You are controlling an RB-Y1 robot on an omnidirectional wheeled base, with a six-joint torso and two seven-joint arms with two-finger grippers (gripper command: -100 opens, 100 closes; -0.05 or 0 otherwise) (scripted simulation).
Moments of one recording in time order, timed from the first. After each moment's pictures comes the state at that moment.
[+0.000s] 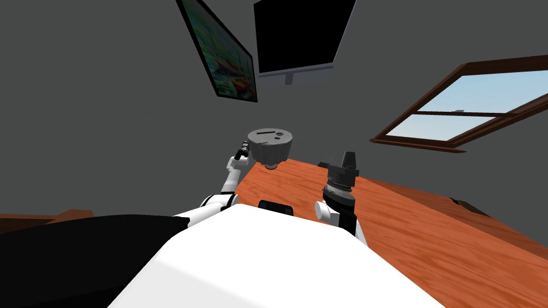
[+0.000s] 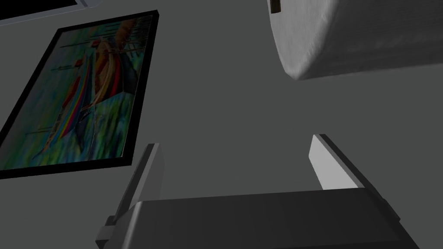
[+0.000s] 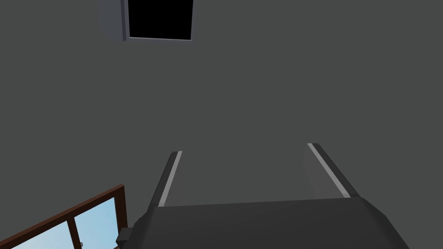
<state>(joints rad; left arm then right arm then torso) -0.32 0.23 0.30 -1.50 -0.02 0.21 0.02 0.47 0.02 0.06 -2.30 0.12 -0.59 0.16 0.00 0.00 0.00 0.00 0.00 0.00</state>
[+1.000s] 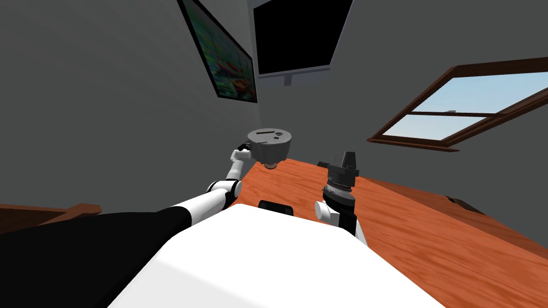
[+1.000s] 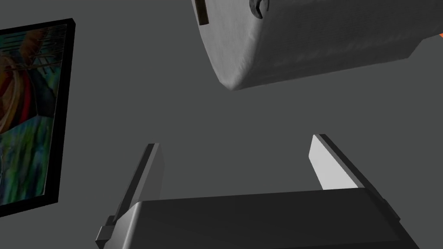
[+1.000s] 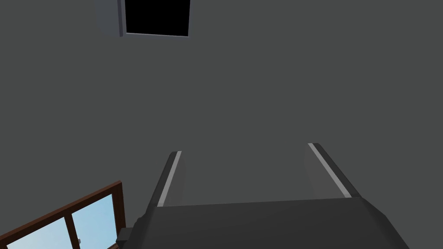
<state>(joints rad) -0.56 0.28 0.33 -1.23 0.00 0.46 0.02 0.47 0.02 0.06 -2.30 0.12 -0.59 0.16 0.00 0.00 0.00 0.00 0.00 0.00</state>
